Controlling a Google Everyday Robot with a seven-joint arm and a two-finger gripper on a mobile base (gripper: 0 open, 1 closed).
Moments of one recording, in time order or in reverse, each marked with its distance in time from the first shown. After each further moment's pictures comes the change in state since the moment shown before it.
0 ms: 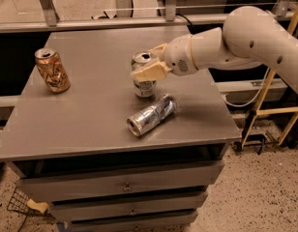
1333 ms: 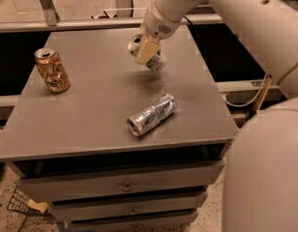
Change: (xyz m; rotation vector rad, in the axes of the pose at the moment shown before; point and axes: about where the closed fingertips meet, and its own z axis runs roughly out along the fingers) arm -0.009 -0.075 0.025 -0.072 0.552 -0.400
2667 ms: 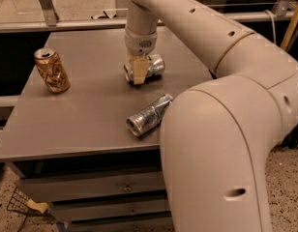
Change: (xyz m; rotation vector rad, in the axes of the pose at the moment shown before) arm 0.014 0.039 0.072 -0.345 0.271 -0.224
